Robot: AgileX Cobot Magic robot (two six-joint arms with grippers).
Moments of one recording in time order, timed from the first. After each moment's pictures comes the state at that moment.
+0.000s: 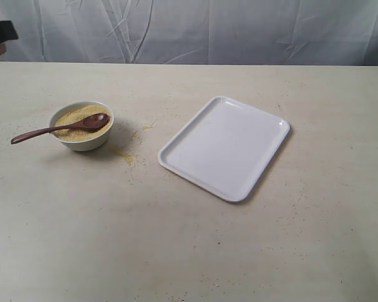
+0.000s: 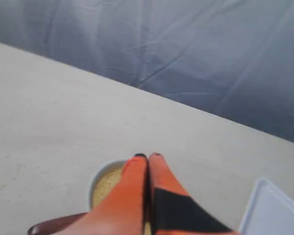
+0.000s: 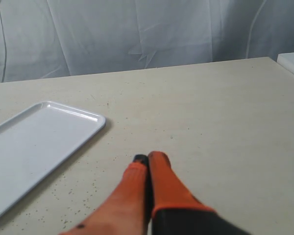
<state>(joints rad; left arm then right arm) -0.12 1.15 -0.69 -1.04 0.02 0.62 -0.01 0.01 0.00 -0.01 0.31 0.05</state>
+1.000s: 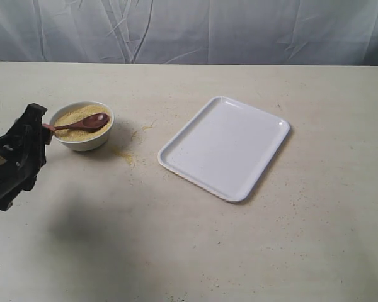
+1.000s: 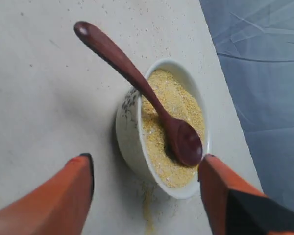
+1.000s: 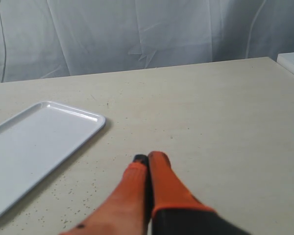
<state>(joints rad) -0.43 1.57 -0.37 -0.63 -0.62 -0.87 -0.01 0.01 0.00 -0.01 0.31 0.05</state>
